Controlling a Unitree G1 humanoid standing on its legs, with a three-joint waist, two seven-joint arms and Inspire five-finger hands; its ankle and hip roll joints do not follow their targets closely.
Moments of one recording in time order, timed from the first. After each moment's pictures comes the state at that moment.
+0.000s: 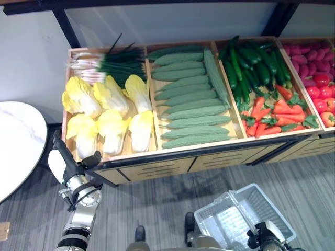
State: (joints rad) left arm -0.05 0.37 0.04 0.45 0.12 -0.14 0.77; right arm -0.04 -0.37 0.18 1.32 -0.26 -0.07 -0.32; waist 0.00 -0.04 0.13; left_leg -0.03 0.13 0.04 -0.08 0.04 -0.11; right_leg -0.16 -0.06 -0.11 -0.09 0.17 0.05
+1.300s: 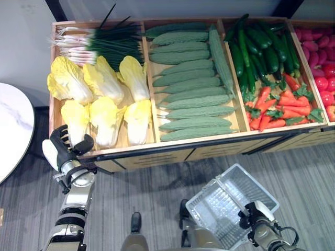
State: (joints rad) left arm -0.20 0.42 0.09 0.40 -0.04 -0.06 0.71; right arm -0.14 -0.37 0.25 1.26 -0.28 -0.05 -0.31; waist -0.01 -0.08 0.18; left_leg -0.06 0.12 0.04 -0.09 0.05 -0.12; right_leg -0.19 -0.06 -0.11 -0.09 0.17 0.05
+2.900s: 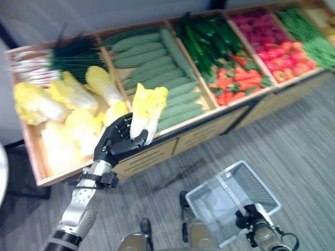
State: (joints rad) left arm -0.02 0.53 -0.22 0.04 -0.69 -0.24 -0.06; right arm -0.08 -0.34 0.12 1.26 -0.22 -0.08 -0.23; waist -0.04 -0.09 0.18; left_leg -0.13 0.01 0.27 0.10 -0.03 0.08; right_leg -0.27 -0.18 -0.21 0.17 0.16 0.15
